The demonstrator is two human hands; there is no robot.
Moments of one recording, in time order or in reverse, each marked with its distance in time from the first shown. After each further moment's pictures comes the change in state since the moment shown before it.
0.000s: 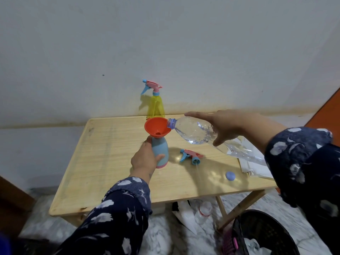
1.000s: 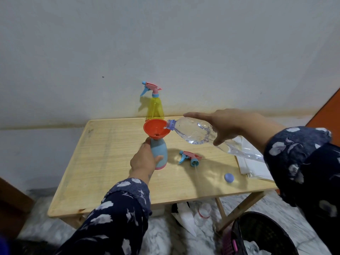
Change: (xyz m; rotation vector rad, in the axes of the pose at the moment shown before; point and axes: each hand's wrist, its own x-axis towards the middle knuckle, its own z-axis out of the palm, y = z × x) left_hand 0.000 0.002 0.001 -0.007 0.000 -0.029; right_hand -0.003 0.001 -0.006 -0.113 0.025 0.003
